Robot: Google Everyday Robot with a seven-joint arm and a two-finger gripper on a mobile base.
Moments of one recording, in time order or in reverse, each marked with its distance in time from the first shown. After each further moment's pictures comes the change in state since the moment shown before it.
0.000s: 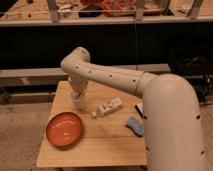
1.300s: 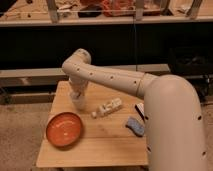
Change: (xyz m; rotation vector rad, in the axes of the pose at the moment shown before) arm 0.003 -0.005 0.005 0.035 0.023 -0.059
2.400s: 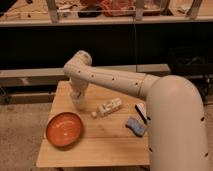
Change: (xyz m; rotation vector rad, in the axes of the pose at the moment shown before) arm 0.003 -0.002 0.004 0.030 0.032 -0.036
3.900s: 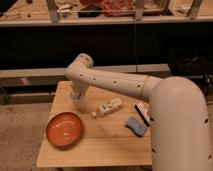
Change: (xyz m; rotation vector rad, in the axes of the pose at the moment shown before) arm 0.000 0.001 0.006 0.034 0.026 -0.036
